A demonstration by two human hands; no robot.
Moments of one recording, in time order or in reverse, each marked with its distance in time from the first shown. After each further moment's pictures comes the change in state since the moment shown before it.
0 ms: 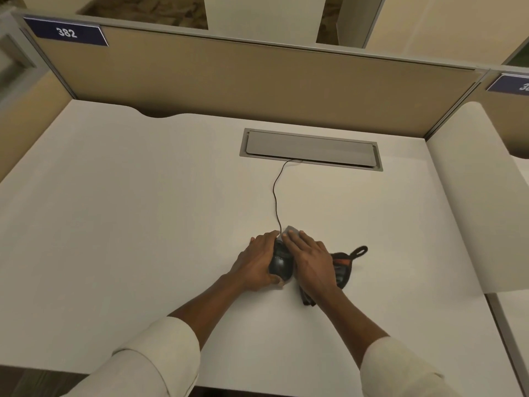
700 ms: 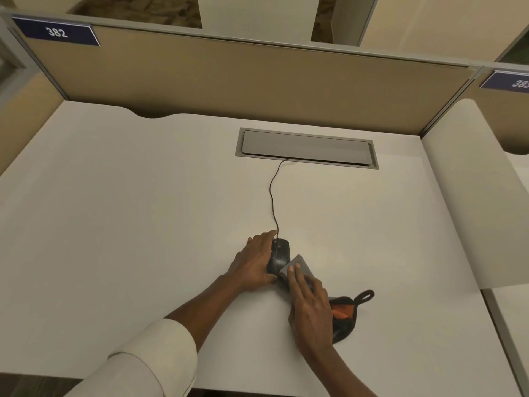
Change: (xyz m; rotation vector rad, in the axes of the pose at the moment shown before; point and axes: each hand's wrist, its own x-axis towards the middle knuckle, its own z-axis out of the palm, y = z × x) left_hand 0.001 -0.002 0.001 0.009 -0.024 0.001; right_hand -0.088 -0.046 0.029 0.138 0.157 0.247
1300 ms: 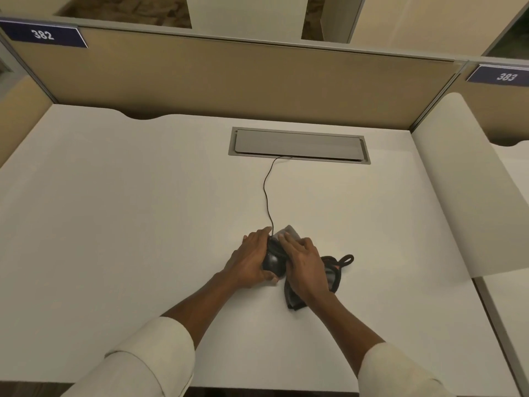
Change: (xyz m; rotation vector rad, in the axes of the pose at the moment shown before) left_hand 0.001 0.002 -0.002 -0.021 -0.014 -0.005; right_hand 0.077 0.010 -0.020 0.153 -0.019 -0.098
